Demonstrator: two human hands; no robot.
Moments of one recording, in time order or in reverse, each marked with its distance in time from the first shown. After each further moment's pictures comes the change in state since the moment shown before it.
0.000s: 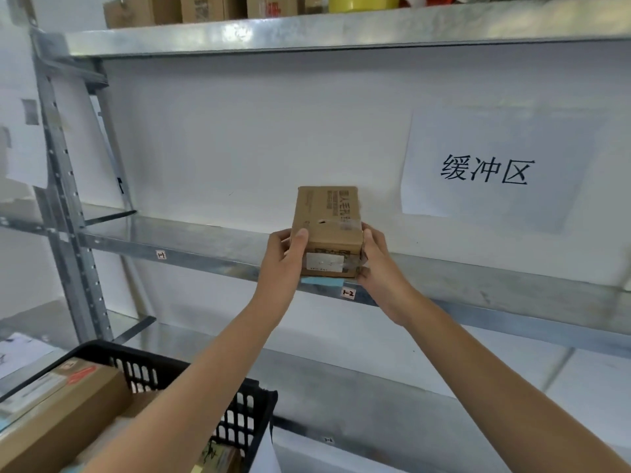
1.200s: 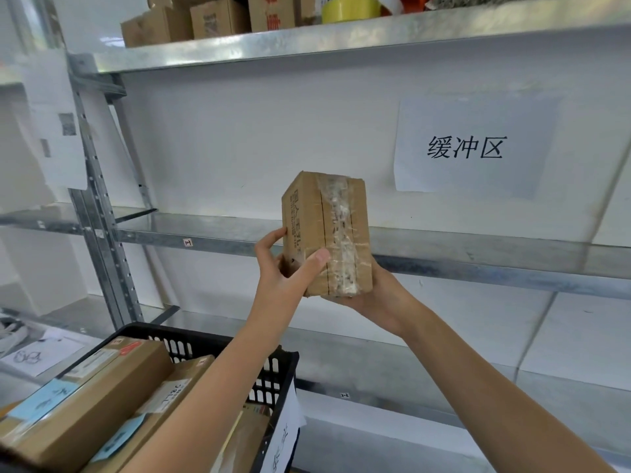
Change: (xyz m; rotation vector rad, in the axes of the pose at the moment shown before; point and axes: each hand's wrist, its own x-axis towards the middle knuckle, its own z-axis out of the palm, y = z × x) left_hand -0.122 0.033 -0.048 -0.092 -0.149 0.108; right_hand -0.114 0.002 0.028 0.211 -0.374 0.012
